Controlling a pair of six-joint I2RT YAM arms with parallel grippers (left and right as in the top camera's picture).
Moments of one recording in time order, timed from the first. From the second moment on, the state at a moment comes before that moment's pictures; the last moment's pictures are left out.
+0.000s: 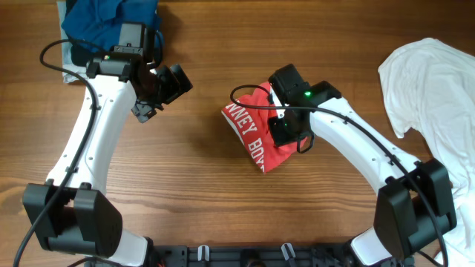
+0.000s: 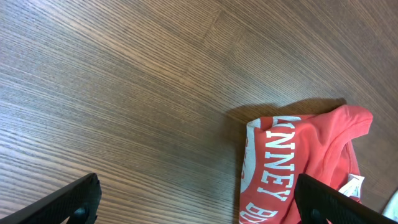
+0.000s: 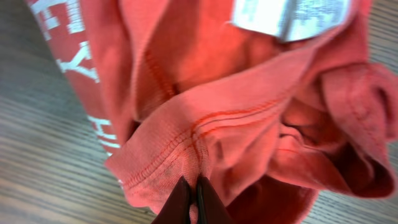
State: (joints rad) left arm -0.13 1.69 1.49 -1.10 0.15 -0.69; right arm 0.48 1.72 1.24 -0.97 -0.03 0.18
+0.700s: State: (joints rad) left arm -0.13 1.69 1.49 -1.09 0.15 -0.69; right arm 0.13 1.72 1.24 -1.03 0.12 0.45
